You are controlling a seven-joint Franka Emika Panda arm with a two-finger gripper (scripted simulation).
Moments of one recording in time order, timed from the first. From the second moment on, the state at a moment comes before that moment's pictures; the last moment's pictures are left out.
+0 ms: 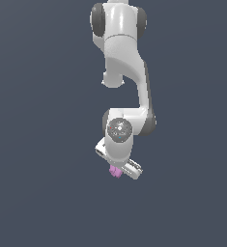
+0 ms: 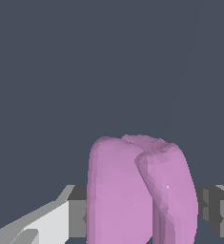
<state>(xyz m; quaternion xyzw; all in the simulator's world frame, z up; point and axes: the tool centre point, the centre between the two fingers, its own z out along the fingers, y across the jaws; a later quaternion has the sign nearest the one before) 0.103 0.018 0.047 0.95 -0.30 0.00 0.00</state>
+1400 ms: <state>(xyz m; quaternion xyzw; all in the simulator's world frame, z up) 0.090 -0.003 0.137 0.95 -0.30 0.00 0.00</state>
